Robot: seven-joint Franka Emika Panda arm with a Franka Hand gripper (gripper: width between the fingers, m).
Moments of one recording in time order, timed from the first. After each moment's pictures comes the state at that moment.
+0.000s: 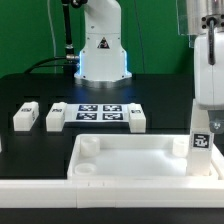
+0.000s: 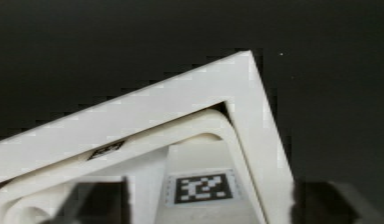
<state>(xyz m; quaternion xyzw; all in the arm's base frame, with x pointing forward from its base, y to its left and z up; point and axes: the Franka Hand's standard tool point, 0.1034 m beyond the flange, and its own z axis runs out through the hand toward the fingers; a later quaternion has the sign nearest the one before) 0.653 0.118 0.102 -0.56 0.83 0.02 0.08</state>
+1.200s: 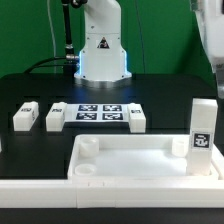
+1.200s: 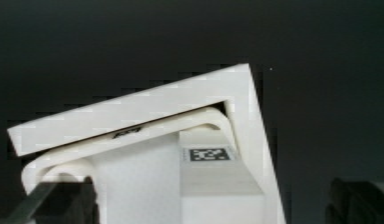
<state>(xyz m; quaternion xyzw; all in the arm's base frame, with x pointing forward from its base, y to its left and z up) 0.643 0.127 0.152 -0.62 0.78 0.02 0.11</state>
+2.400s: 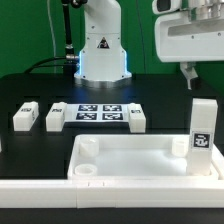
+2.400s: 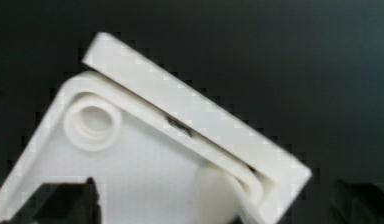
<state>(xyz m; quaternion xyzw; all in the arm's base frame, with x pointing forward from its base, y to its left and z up) 0.576 0.139 0.124 -0.90 0.43 -0.02 0.09</state>
